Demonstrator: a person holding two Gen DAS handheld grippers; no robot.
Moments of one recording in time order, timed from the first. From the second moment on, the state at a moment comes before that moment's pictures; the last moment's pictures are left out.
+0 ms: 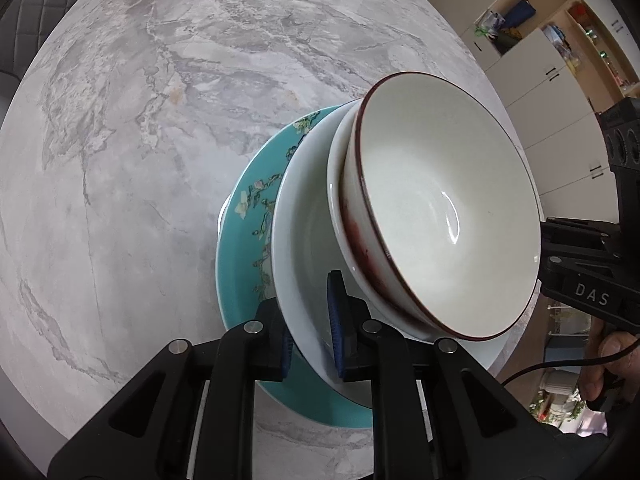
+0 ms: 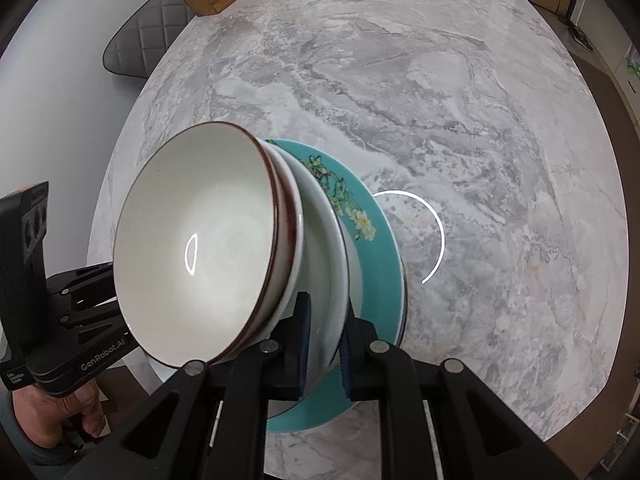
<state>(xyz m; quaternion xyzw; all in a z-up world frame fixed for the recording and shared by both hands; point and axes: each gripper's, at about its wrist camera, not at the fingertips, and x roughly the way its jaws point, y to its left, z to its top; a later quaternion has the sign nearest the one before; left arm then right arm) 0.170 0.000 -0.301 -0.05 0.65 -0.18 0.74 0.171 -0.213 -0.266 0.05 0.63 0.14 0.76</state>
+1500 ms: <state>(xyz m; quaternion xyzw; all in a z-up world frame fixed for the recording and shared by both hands) 0.020 0.032 -0.090 -0.08 0.52 0.01 0.85 0.031 -0.224 -0.075 0.05 0.41 0.14 0.90</state>
